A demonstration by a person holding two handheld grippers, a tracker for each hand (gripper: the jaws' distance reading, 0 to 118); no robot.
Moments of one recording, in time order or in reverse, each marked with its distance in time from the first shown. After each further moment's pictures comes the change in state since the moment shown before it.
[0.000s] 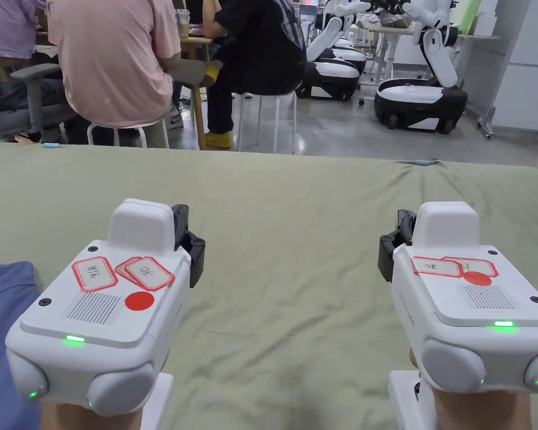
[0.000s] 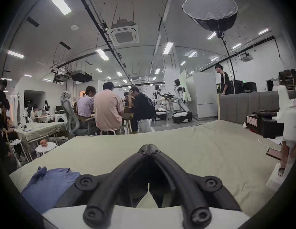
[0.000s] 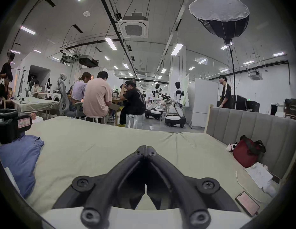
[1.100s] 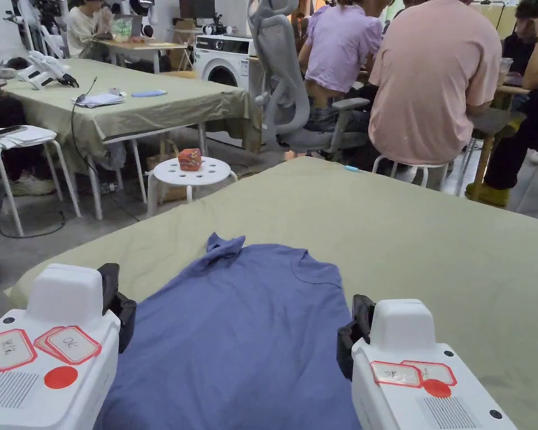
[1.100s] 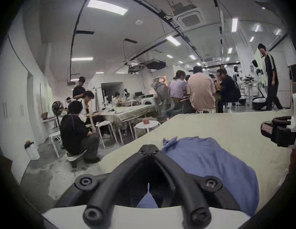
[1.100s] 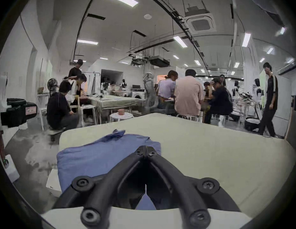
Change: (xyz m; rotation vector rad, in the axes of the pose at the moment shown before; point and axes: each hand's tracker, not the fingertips) left arm -0.253 -0.025 0.276 -0.180 0.802 -0.017; right arm -0.346 0.006 0.010 -0.026 0.771 0.050
